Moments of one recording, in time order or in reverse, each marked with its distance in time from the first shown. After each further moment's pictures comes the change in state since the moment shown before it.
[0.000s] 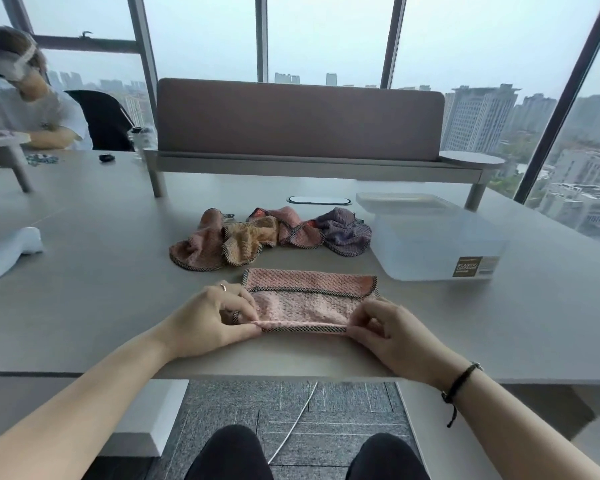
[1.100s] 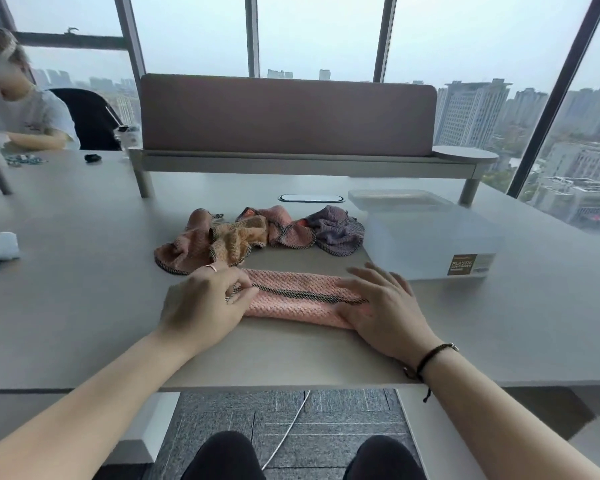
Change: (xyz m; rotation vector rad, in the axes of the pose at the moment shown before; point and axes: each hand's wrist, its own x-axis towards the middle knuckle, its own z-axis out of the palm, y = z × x) left_hand 0.027 0.016 0.017 0.492 0.456 -0.110; right_hand 0.031 0.015 0.004 -0.315 0.133 0.133
